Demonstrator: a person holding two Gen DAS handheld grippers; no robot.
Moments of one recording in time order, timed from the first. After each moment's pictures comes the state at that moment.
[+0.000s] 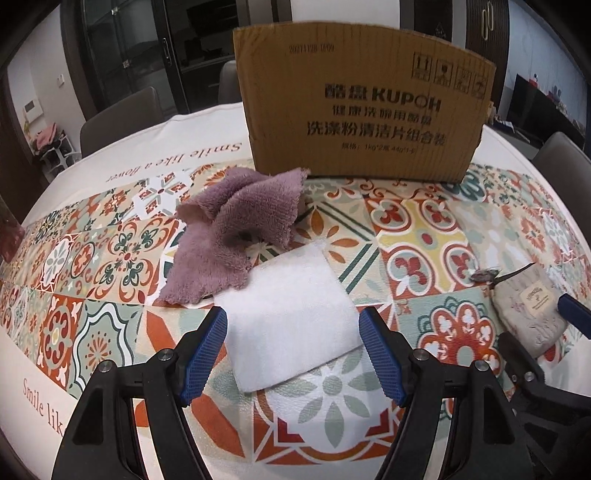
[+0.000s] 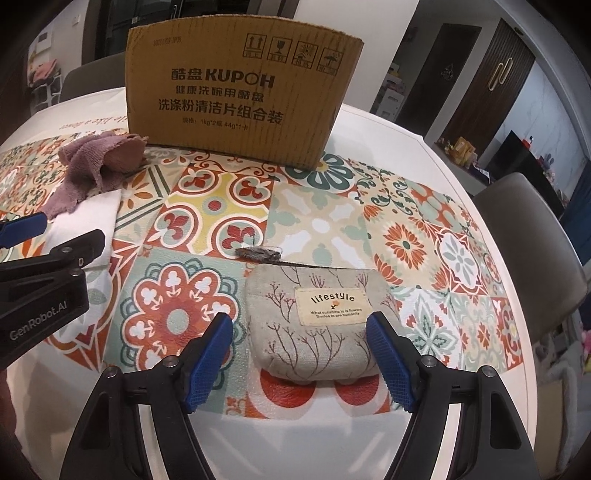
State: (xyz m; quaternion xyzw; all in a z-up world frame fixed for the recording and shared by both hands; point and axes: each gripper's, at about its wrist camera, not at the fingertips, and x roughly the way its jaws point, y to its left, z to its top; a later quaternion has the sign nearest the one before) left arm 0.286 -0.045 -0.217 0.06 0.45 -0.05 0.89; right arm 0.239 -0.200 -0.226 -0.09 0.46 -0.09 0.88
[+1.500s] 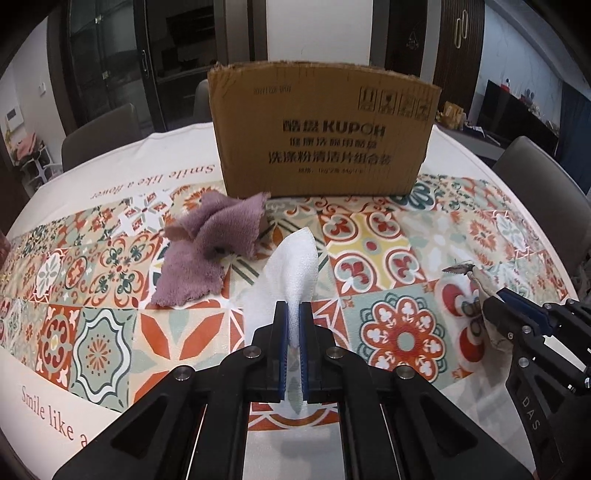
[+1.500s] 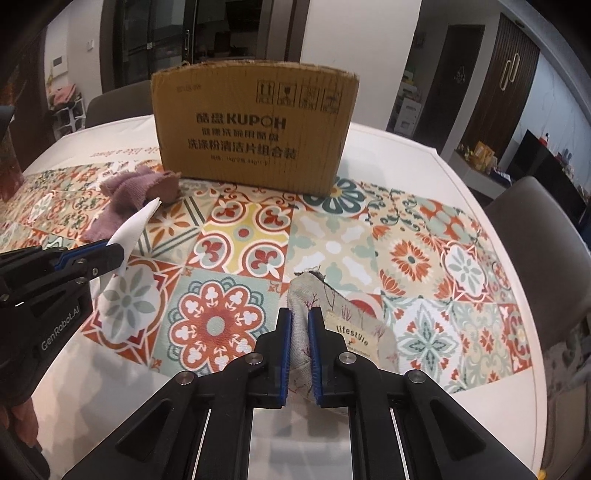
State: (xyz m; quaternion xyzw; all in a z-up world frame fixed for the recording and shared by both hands) left arm 0.261 -0.051 -0.184 0.05 0.43 -0.11 0.89; right arm 0.219 -0.204 -0.188 -0.05 0.43 -0.04 0.90
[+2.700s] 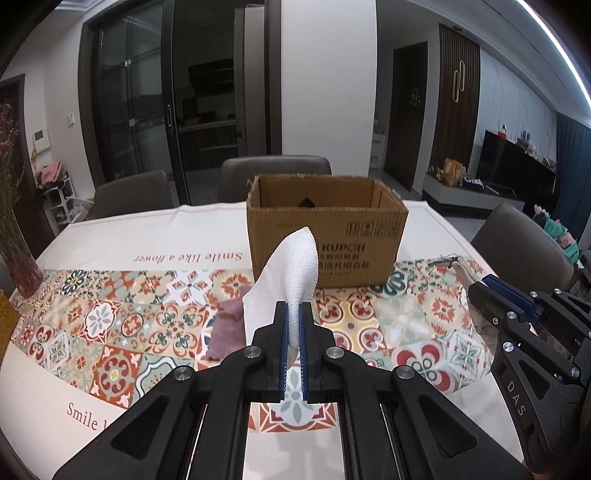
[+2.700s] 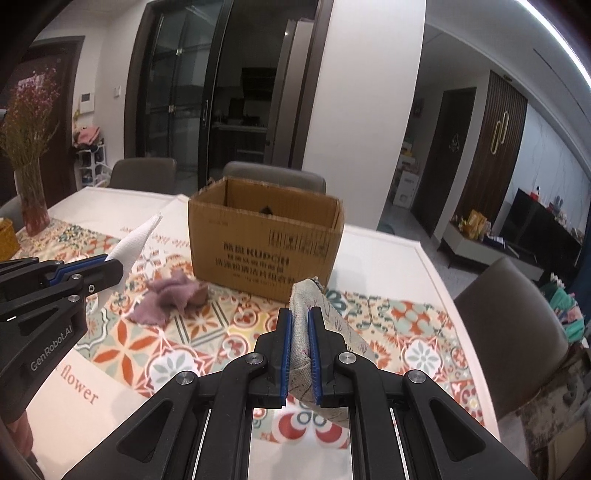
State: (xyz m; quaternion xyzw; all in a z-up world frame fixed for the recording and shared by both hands) left arm 0.214 -0.038 -0.060 0.03 0.33 -0.10 0.94; right arm 0.187 -0.193 -0.074 -0.08 0.29 -0.02 0.95
